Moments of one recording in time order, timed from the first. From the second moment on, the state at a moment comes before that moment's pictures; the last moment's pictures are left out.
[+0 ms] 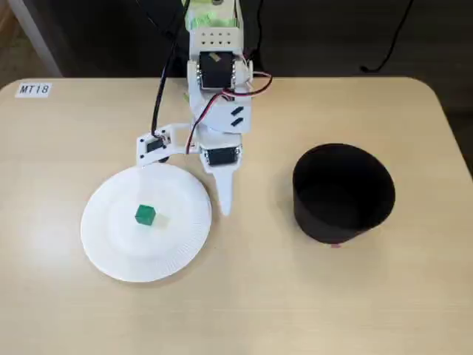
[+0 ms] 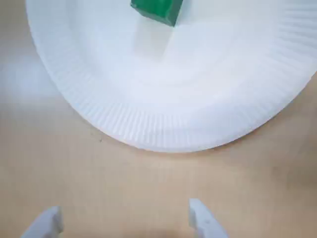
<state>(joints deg) 5.0 95.2 108.6 63.5 -8.1</state>
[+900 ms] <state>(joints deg) 24.0 79.5 94.1 68.9 -5.7</state>
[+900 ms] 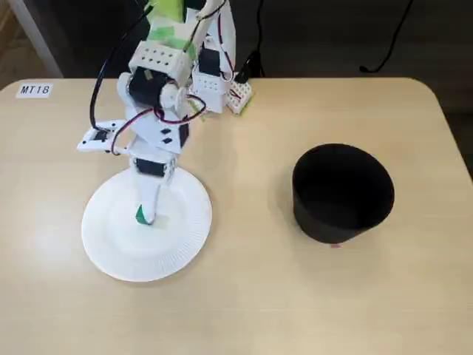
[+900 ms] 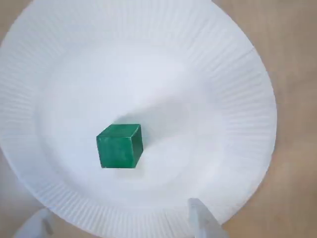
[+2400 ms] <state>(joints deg) 27.8 60.6 78.8 71.5 -6.4</state>
